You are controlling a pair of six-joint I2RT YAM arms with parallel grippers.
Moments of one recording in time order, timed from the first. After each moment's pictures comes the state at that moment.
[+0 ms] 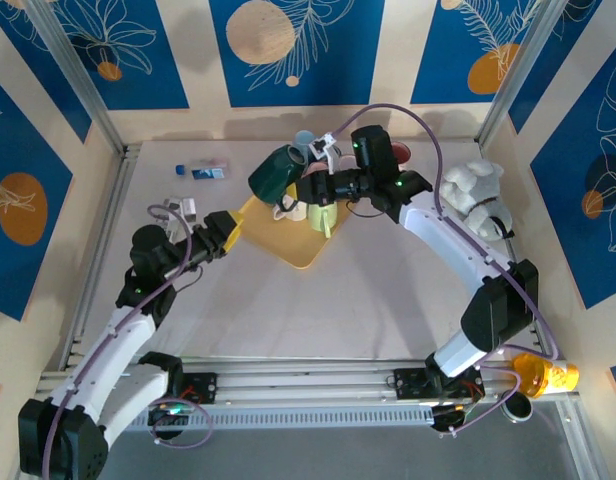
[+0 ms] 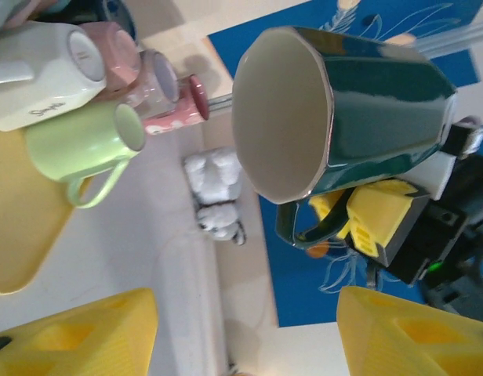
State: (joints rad) left arm -0.23 0.85 0.54 0.28 0.63 -1.26; right arm 0.52 1.56 1.46 -0.37 -0.80 0.46
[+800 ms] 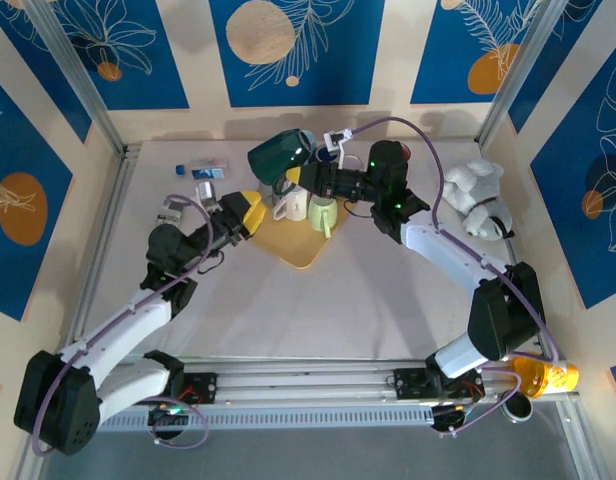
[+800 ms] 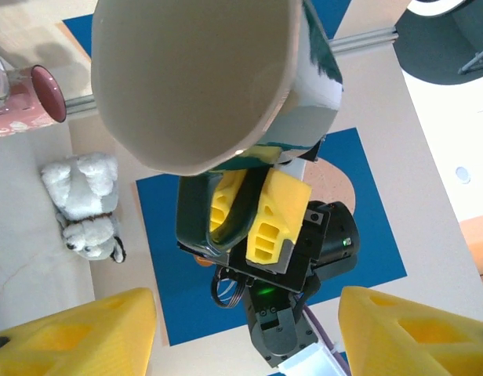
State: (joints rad) left arm -0.44 1.05 0.57 0.74 0.50 -1.50; right arm 0.50 1.51 1.19 0.33 -0.83 0.94
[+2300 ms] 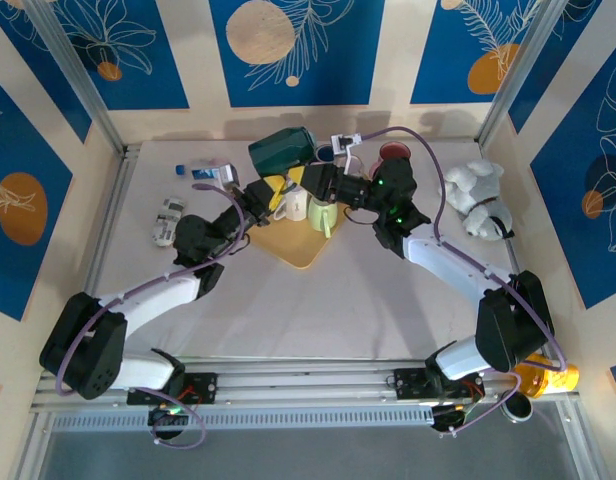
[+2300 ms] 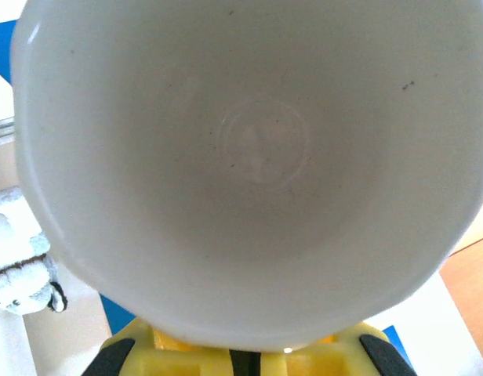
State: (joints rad) left arm -0.54 1.33 0.68 1.10 0.39 -1.51; right arm 0.52 1.44 1.07 0.56 -0.76 1.10
